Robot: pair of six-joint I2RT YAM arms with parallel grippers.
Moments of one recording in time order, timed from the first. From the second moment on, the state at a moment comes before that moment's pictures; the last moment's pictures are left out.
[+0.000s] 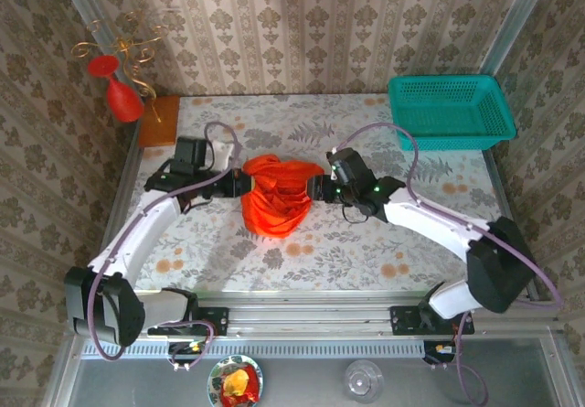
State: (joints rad) left arm -0.30 1.22 0.96 -0.61 0.60 -0.22; right arm 0.64 1.48 1.02 -0.31 -0.03 0.66
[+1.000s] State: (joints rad) left arm -0.16 1.22 0.89 -0.60 0.50 -0.21; right arm 0.61 1.55 1.23 -0.49 -0.18 0.80
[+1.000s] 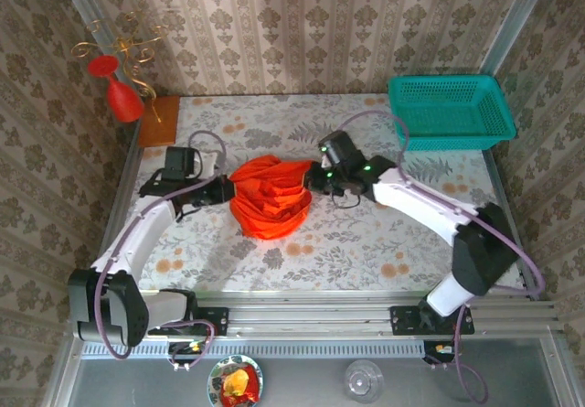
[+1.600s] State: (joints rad) left arm -0.23 1.41 0.80 -0.41 0.75 -0.29; right arm 0.30 1.15 0.86 -0.67 -0.09 0.76
